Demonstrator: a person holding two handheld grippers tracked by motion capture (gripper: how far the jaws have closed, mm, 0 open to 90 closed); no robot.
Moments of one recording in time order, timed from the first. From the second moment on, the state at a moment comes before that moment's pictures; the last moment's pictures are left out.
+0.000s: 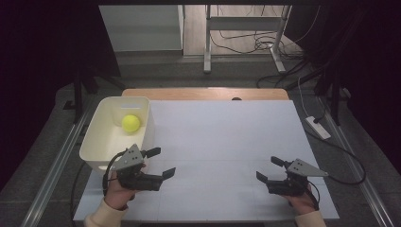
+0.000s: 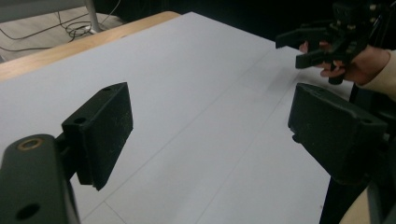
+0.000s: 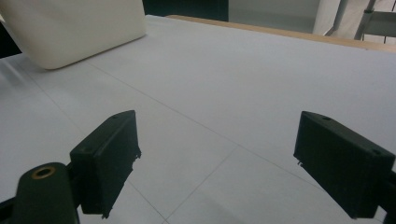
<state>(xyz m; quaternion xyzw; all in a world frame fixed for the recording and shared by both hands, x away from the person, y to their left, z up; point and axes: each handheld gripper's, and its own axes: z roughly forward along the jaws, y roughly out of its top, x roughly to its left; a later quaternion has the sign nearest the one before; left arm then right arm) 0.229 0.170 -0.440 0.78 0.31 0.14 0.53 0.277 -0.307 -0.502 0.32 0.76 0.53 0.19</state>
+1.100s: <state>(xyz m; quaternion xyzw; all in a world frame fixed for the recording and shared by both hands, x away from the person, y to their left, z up) 0.226 0.181 -0.523 0.79 0.33 0.11 0.50 0.274 -0.305 -0.505 0.31 0.76 0.53 0.18</state>
